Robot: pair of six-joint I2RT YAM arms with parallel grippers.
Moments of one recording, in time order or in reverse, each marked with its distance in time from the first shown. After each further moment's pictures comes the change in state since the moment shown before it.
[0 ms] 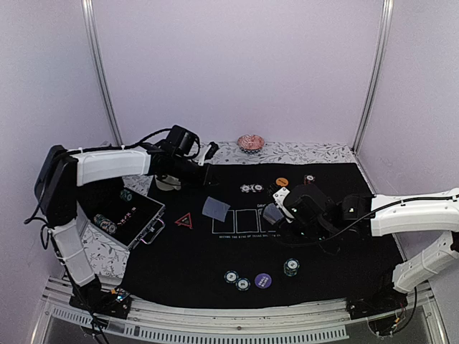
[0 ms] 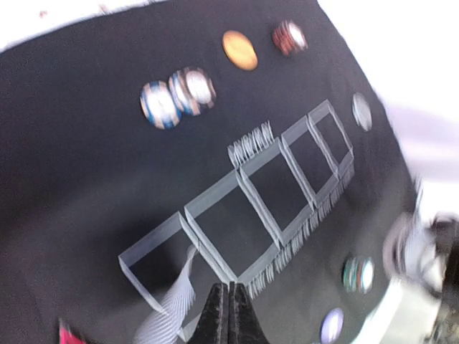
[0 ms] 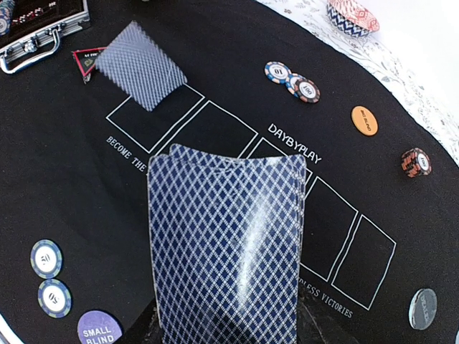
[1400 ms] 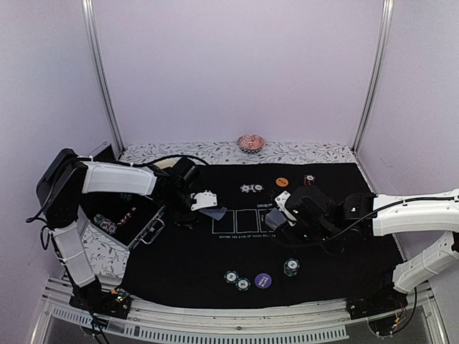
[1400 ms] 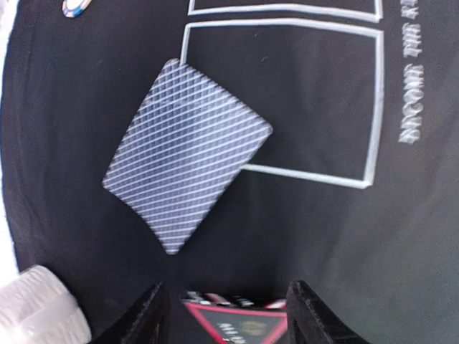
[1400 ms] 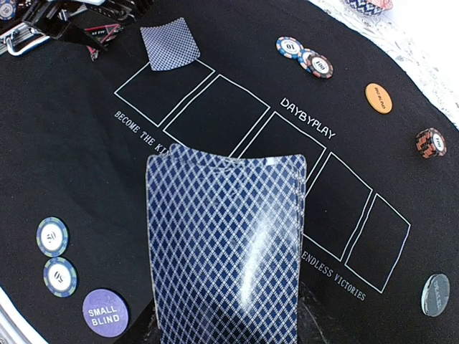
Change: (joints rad) left arm -0.069 0.047 -0.155 -0.105 -0.412 1.102; right arm -0.012 -0.014 -0.007 -0.067 -0.060 0.037
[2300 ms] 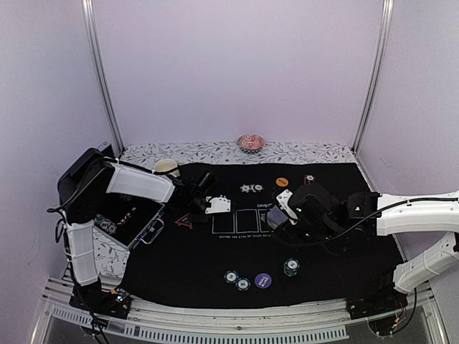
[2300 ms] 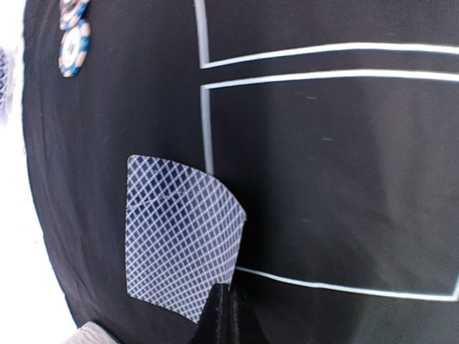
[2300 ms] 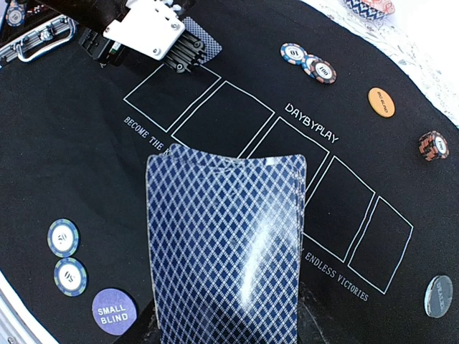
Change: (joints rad) left arm -0.045 0.170 0.054 0.226 -0.136 0.159; right arm 0.000 -0.027 0.000 0.000 -0.021 0.004
